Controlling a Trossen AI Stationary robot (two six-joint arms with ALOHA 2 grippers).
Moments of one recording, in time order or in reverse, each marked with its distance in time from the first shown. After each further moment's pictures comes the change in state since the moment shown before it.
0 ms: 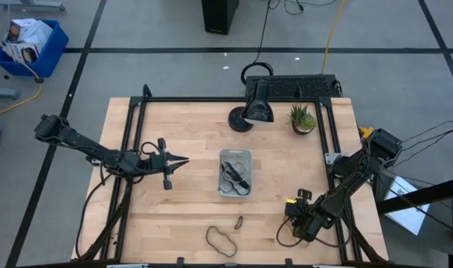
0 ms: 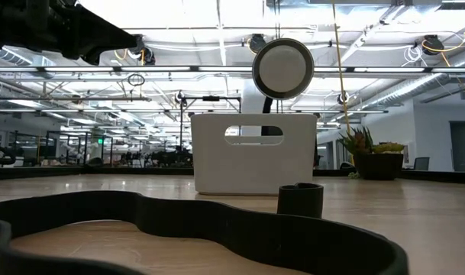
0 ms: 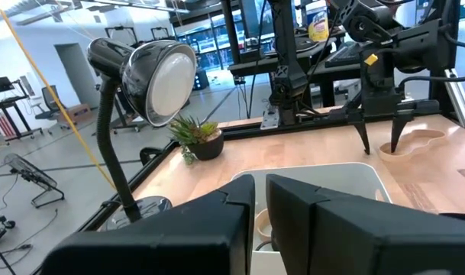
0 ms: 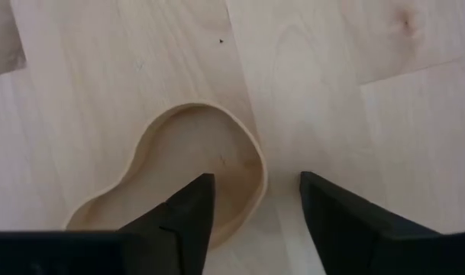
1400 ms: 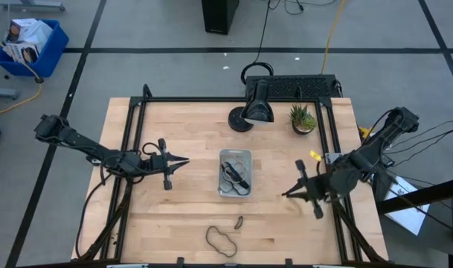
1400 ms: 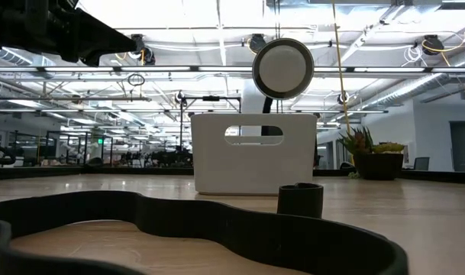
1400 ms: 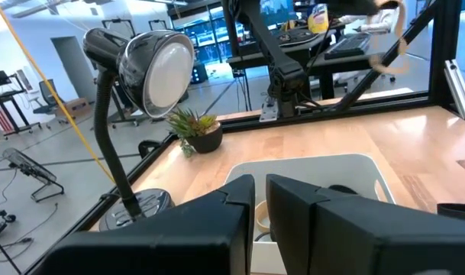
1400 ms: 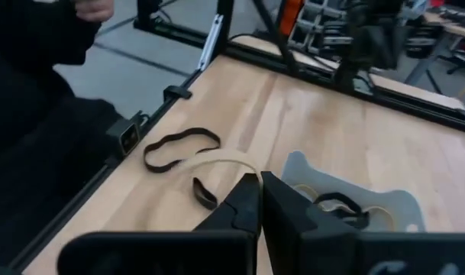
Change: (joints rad) left arm 0.000 0.000 0.000 -0.030 0.000 -0.016; right arm -0.181 -0.686 0.044 0.238 0.170 -1.086
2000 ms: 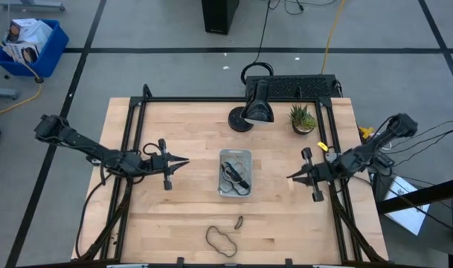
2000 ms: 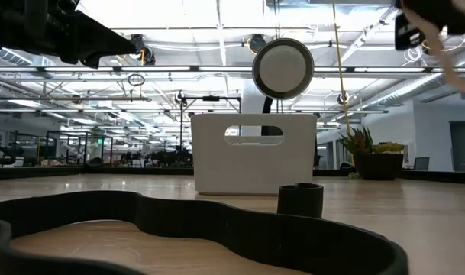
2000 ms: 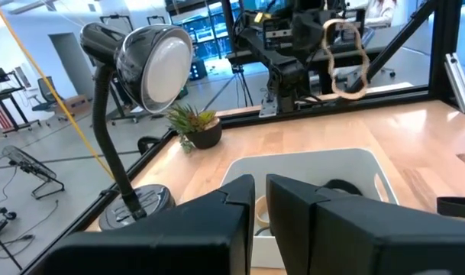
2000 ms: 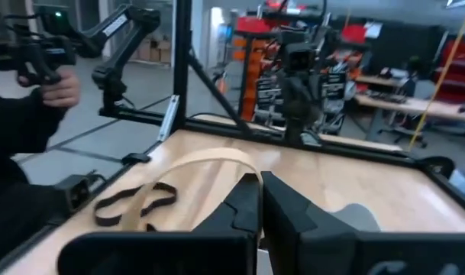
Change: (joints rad) left arm 0.000 0.000 0.000 -0.018 0.000 -0.004; right arm -0.116 -0.457 -0.585 0.554 0.003 -0.114
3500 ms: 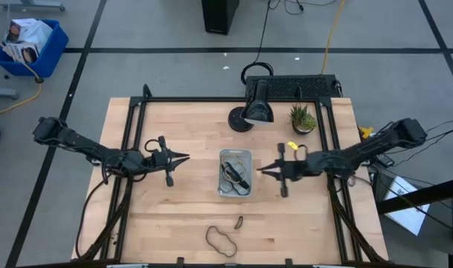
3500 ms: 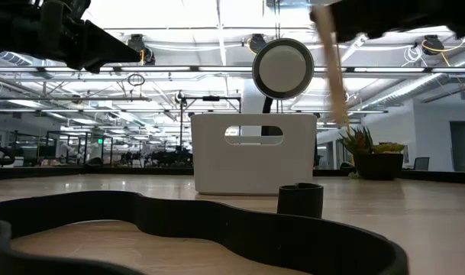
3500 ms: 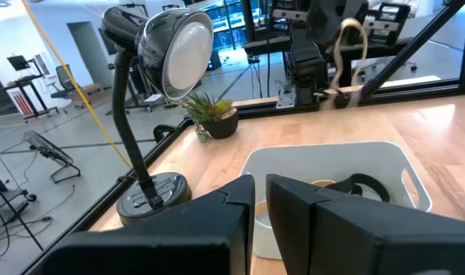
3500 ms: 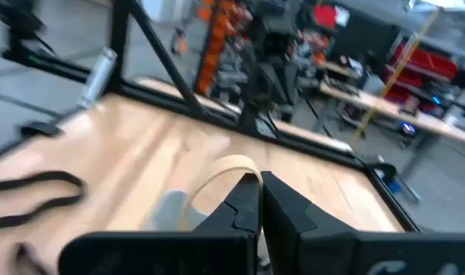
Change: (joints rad) left arm 0.058 0.000 0.000 -0.024 -0.001 -0.023; right arm -0.293 0.632 0.235 0.303 -0.139 -0.184
